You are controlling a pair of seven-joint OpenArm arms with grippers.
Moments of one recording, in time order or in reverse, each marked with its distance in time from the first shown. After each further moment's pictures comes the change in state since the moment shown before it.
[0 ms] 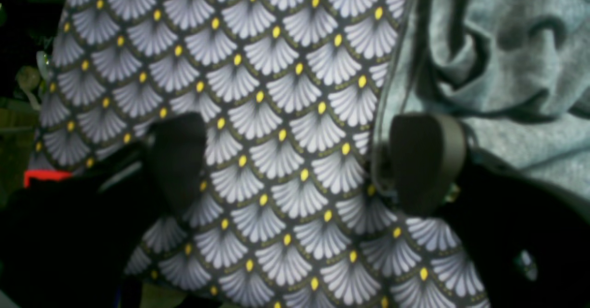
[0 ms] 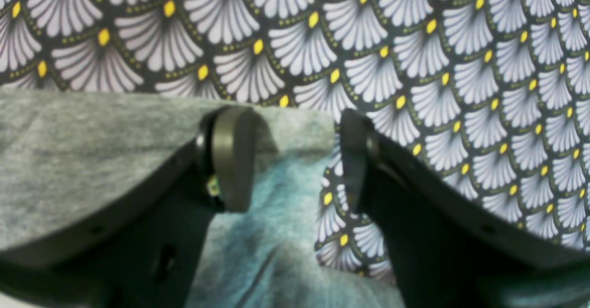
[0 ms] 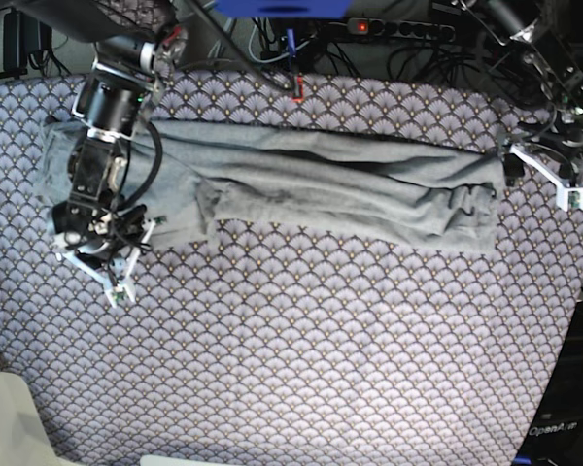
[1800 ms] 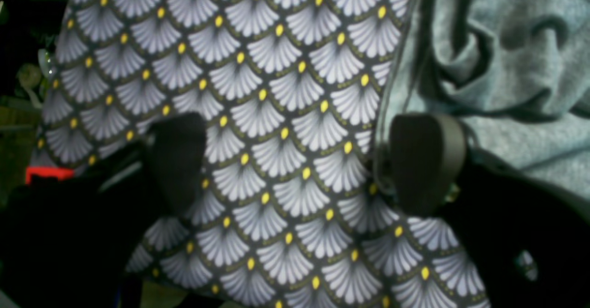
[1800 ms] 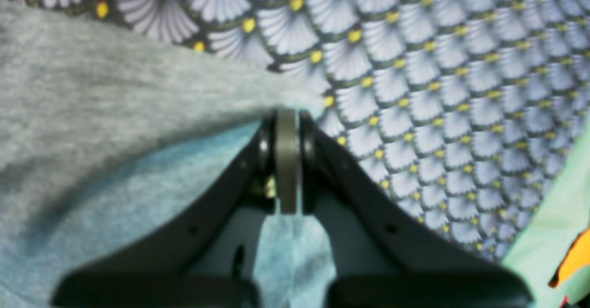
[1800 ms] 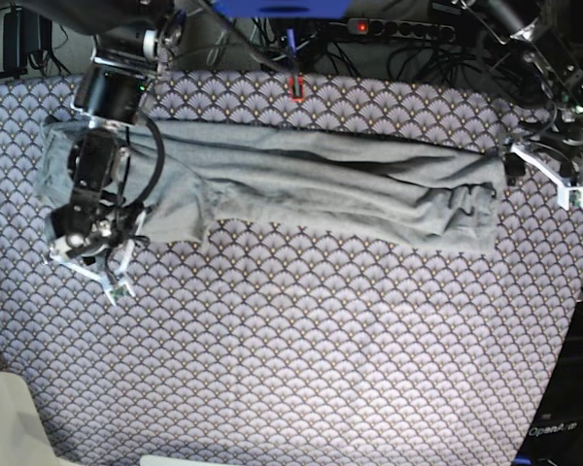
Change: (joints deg) left arm 0.2 0.0 -0.2 0.2 -0.2 0.0 -0.2; right arm -2.2 0.7 -6.2 11.2 -0.6 0.1 -15.9
